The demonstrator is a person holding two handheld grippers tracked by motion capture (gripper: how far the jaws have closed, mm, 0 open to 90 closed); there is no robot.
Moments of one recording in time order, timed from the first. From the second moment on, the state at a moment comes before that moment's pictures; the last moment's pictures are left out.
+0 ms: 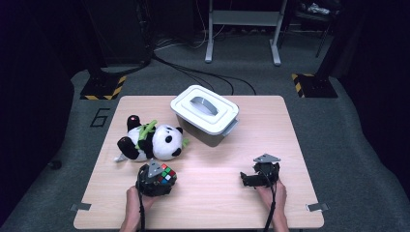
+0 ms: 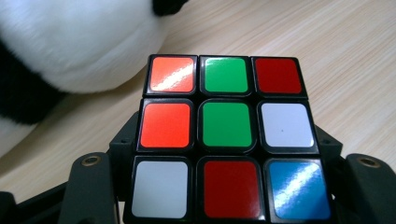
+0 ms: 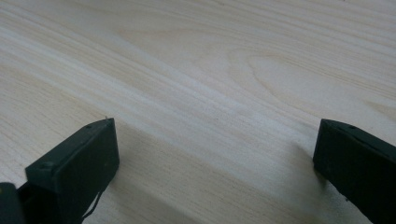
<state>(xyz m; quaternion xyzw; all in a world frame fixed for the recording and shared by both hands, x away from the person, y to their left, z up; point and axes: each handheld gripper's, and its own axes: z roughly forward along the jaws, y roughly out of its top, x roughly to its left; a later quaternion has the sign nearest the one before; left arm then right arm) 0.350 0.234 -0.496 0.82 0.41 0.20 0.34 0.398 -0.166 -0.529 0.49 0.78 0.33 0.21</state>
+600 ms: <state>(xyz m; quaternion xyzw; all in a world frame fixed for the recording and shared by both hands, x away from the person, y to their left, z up) 0.344 0.293 -0.494 0.78 0.48 0.23 0.34 0.398 -0.166 -0.529 0.49 0.78 0.33 0.21</state>
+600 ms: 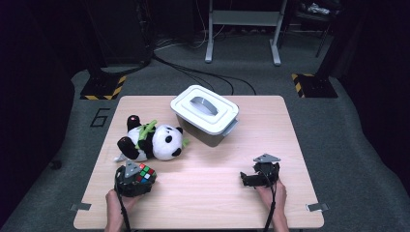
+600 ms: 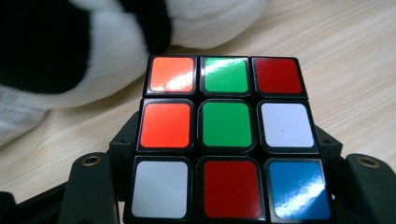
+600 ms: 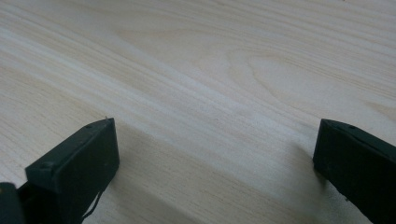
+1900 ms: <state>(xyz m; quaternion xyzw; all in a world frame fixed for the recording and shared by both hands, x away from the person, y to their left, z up) 0.362 0.396 -0.500 0.71 0.59 0.26 0.31 0.398 -0.165 -0.529 0.49 0.78 0.33 0.20</state>
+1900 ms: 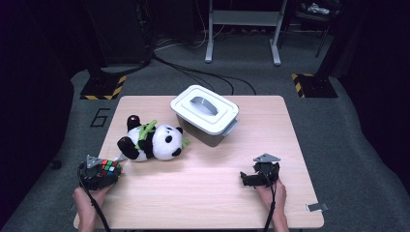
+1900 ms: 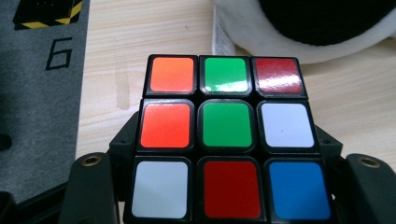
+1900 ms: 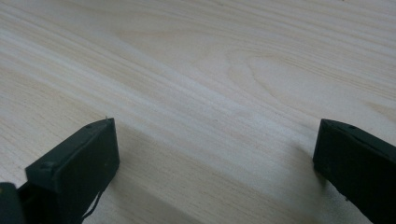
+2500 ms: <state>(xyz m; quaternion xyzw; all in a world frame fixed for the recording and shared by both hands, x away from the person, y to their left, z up) 0.361 0.403 -0.495 0.69 0.60 0.24 0.33 0.398 -0.166 -0.529 0.49 0.78 0.33 0.21</state>
